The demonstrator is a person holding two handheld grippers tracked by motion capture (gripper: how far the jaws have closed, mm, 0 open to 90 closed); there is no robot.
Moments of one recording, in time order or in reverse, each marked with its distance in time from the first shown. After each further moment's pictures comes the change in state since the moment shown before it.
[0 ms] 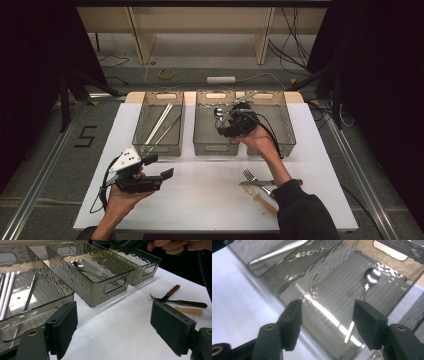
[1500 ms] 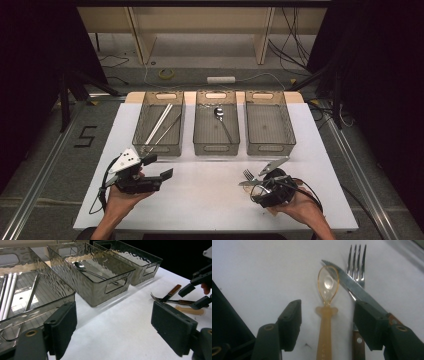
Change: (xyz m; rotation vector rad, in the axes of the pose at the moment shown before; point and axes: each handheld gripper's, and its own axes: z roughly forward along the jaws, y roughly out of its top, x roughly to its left) left arm -0.001 0.000 -0.002 -0.005 0.008 0.007; right arm 0.044 -0.166 -0.055 0.301 0.024 -0.010
